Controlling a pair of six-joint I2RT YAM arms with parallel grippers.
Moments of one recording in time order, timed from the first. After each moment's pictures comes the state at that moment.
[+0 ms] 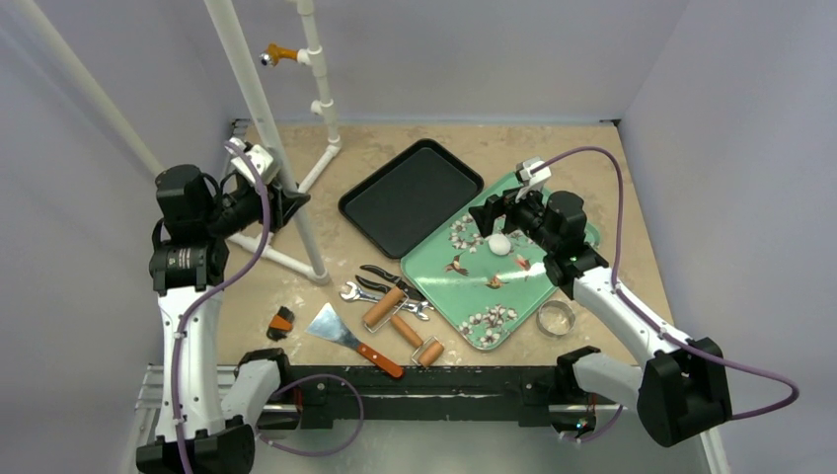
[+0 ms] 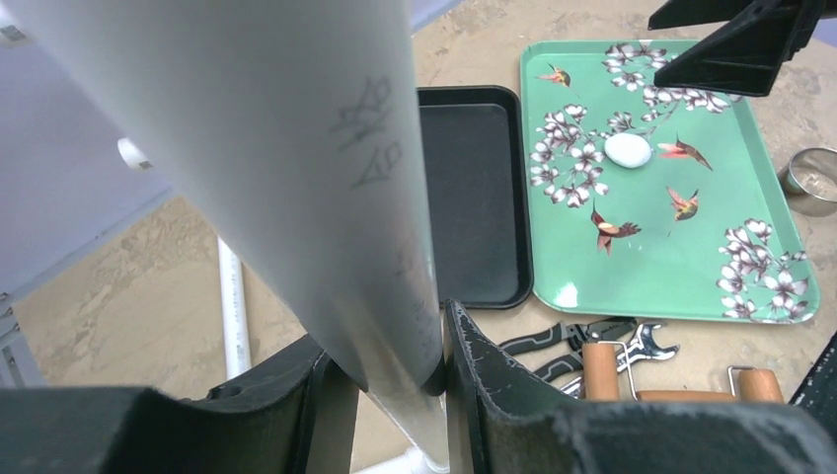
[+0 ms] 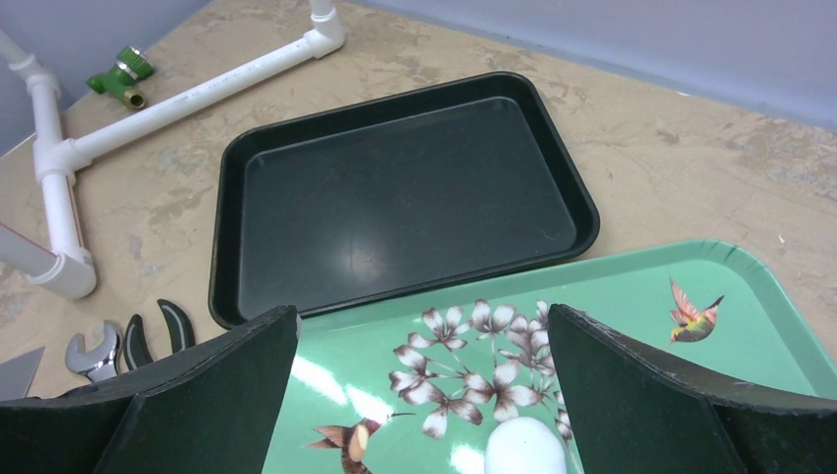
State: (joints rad) left arm 0.15 0.89 1.15 -0.60 0.82 0.35; right arm 0.33 1.10 0.66 0.27 -0.25 0.09
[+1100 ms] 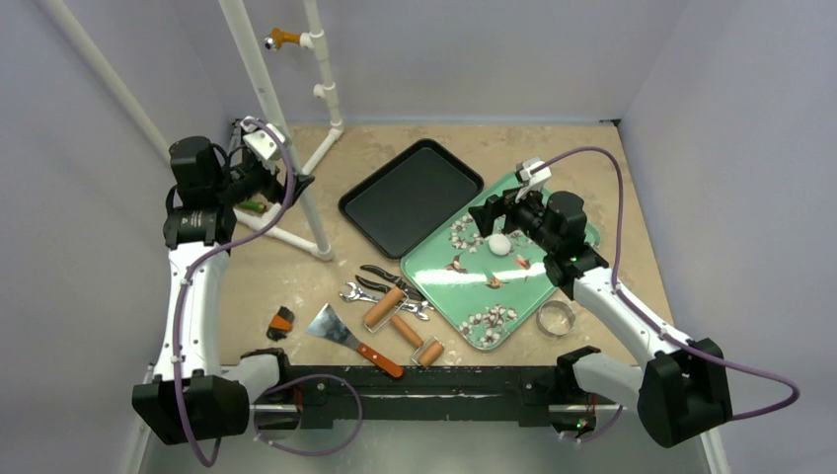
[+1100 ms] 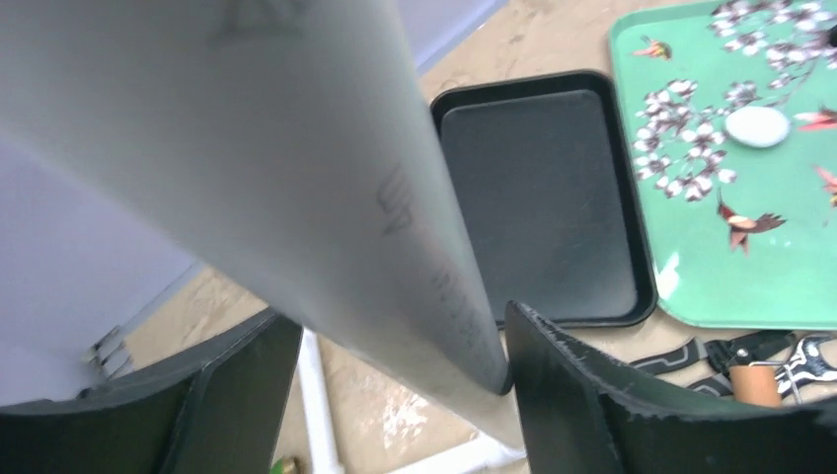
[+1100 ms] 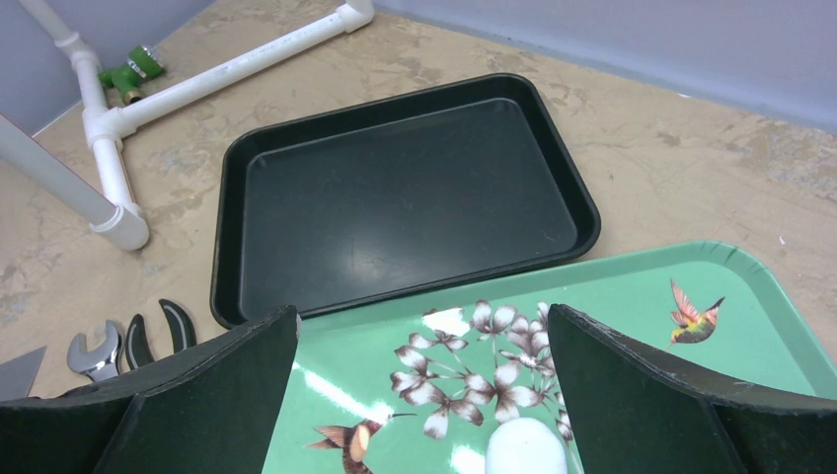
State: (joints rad) left arm 0.15 1.12 1.19 -0.38 0.80 0.48; right arm 0.33 1.10 0.66 0.27 -0.25 0.09
